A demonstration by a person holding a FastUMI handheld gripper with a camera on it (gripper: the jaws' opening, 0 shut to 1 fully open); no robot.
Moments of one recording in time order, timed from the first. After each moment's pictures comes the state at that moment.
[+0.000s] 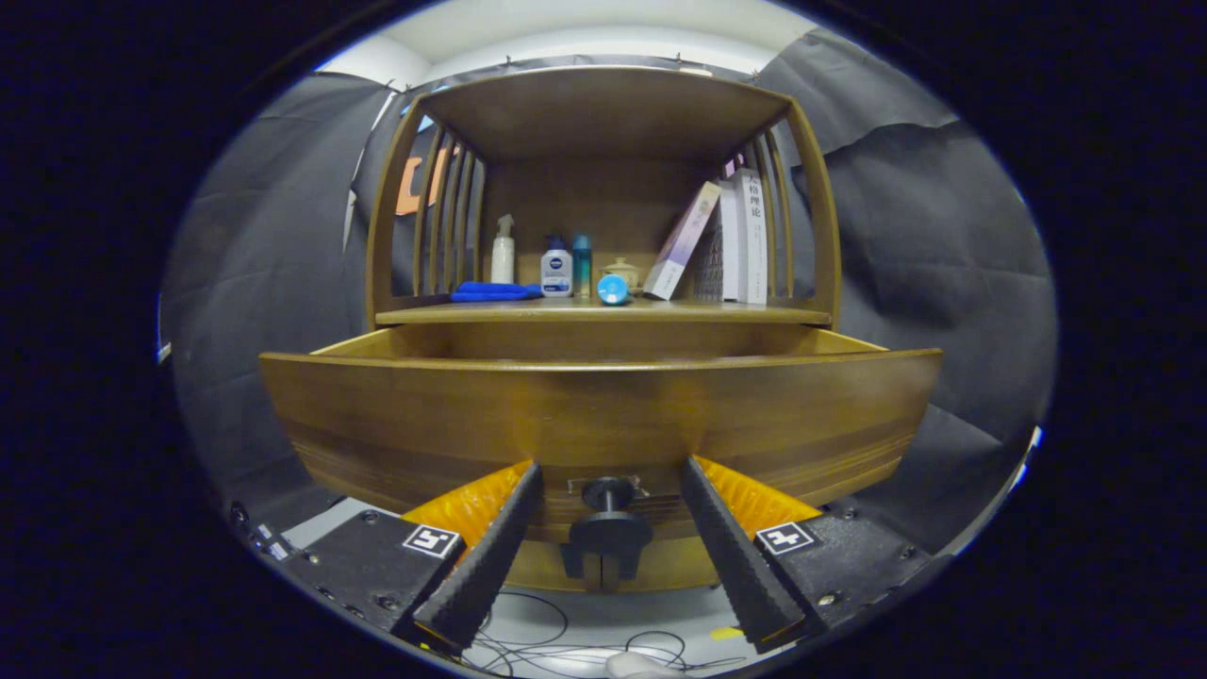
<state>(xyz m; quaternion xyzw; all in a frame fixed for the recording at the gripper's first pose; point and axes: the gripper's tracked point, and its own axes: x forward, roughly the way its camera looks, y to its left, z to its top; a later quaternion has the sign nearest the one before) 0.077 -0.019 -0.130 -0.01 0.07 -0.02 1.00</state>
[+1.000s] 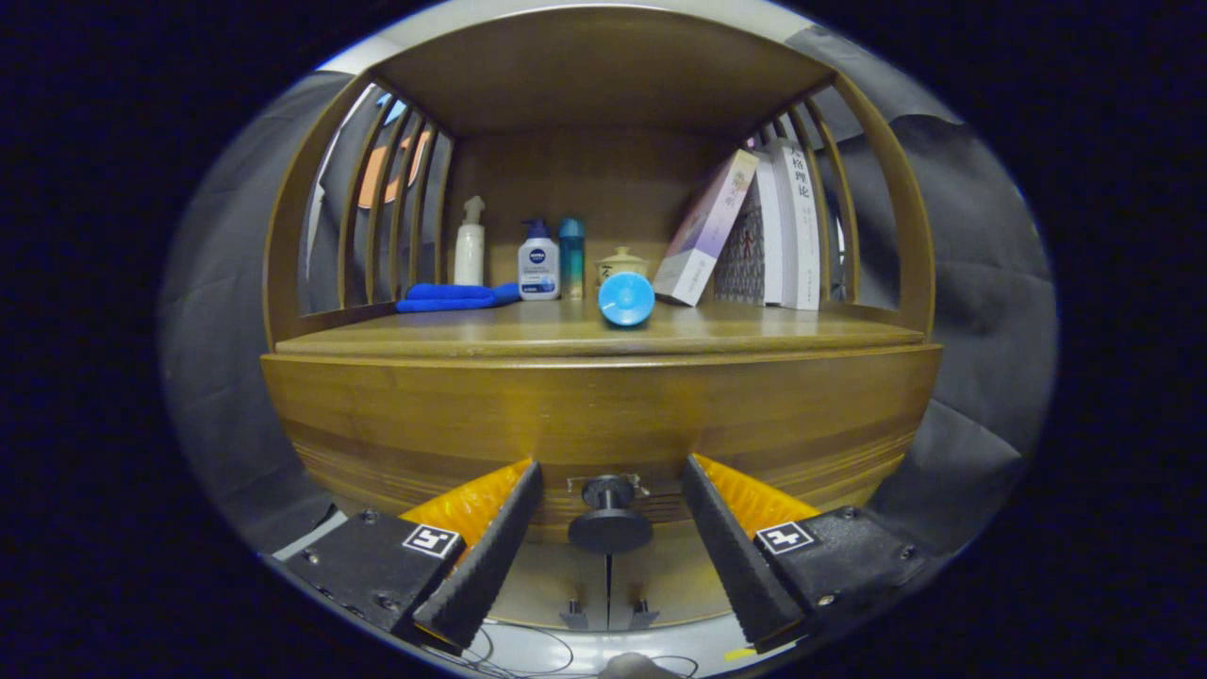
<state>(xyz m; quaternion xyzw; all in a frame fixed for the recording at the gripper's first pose) 0.211 -0.014 -0.117 0.00 0.08 -0.02 1.00</state>
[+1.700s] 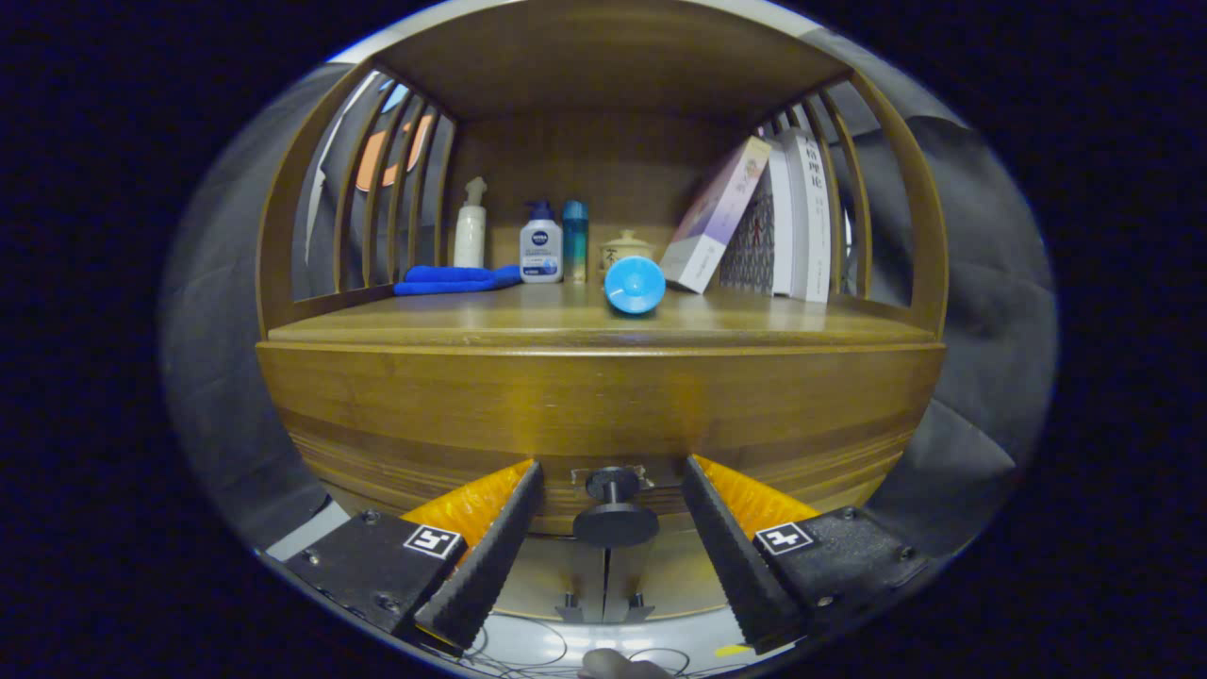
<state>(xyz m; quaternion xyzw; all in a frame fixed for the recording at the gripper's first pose) 0.207 -0.016 -0.120 0.01 0.13 -0.03 0.99</state>
